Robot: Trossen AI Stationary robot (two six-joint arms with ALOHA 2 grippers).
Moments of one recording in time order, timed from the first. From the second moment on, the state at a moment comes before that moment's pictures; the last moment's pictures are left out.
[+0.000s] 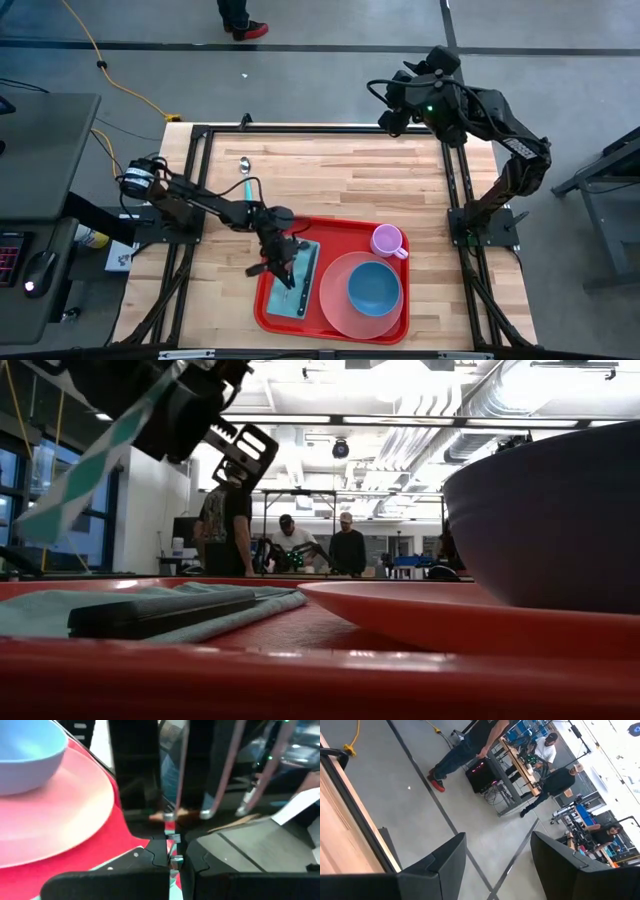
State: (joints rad) left arm -0.16 1.62 0.73 0.42 0.89 -0.02; right arm -0.13 1.59 2.24 -1.19 1.00 -0.33
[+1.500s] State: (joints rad) left arm -0.20 1.69 0.73 0.33 0.66 0.03; right arm -0.13 1.59 2.24 -1.19 1.00 -0.35
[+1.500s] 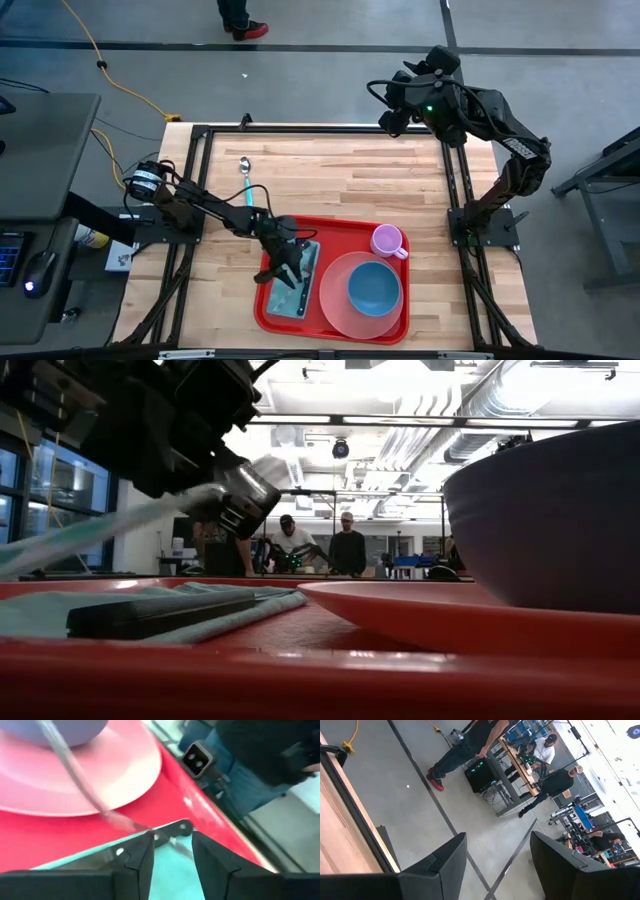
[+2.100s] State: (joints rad) left arm -0.08 1.69 0.73 0.23 0.46 0.10; right arm -0.13 1.59 2.24 -1.19 0.99 -0.35
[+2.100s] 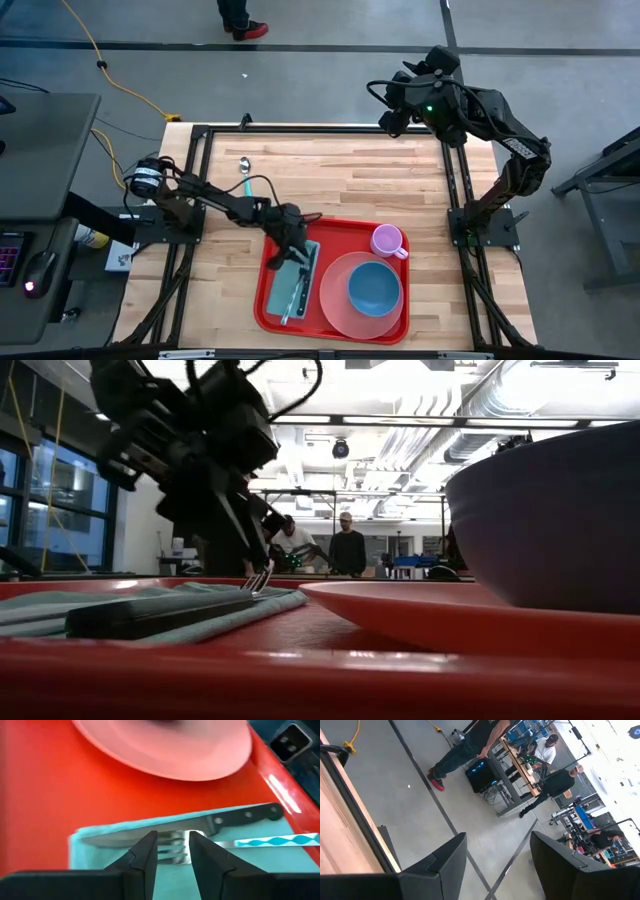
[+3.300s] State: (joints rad) left arm -0.01 1.69 0.73 0.15 0.43 0.21; right arm -0.13 1.59 2.24 -1.22 0.98 -0.34
